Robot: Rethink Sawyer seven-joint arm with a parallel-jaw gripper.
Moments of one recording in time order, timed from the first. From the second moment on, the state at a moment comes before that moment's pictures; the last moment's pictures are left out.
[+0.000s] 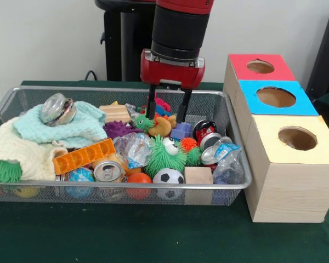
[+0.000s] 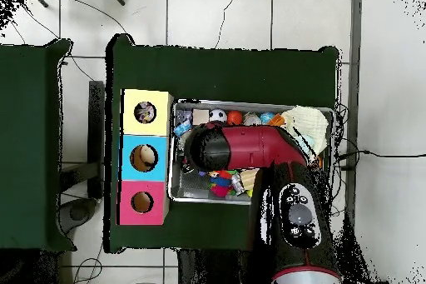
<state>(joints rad) -0.26 -0.67 0.07 1.59 -0.33 0.51 1.79</state>
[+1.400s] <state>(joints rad) -0.36 -0.43 0.17 1.51 -0.45 0.39 1.79</state>
